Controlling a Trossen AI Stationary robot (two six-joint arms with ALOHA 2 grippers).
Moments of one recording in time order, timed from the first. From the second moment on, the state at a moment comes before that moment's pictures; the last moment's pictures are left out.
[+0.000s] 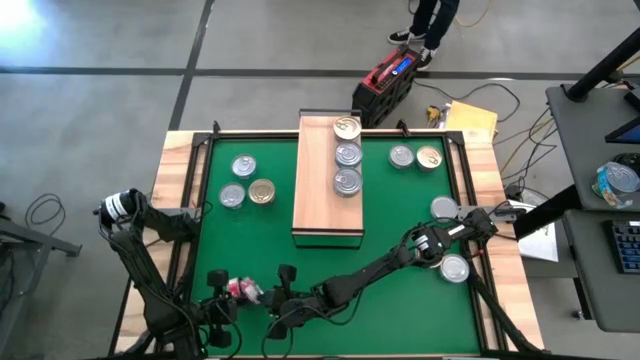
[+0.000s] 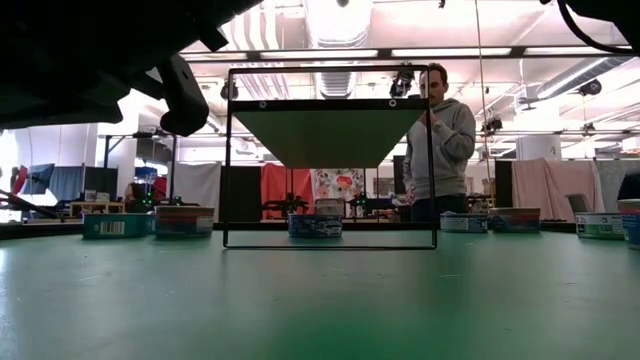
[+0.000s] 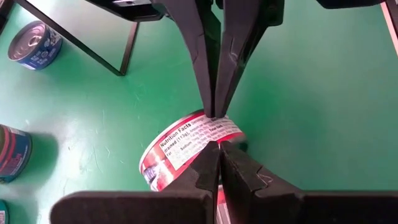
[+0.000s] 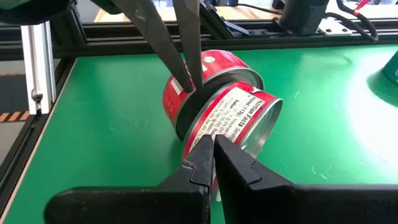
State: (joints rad) left arm -1.15 1.67 1.10 -0.93 -0.77 -1.10; right arm 0.44 2.58 2.12 -0.02 0.50 0.24
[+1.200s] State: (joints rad) left arm -1.15 1.67 1.10 -0.93 -0.77 -1.02; right arm 0.58 2.58 2.21 -0.13 0.89 0.61
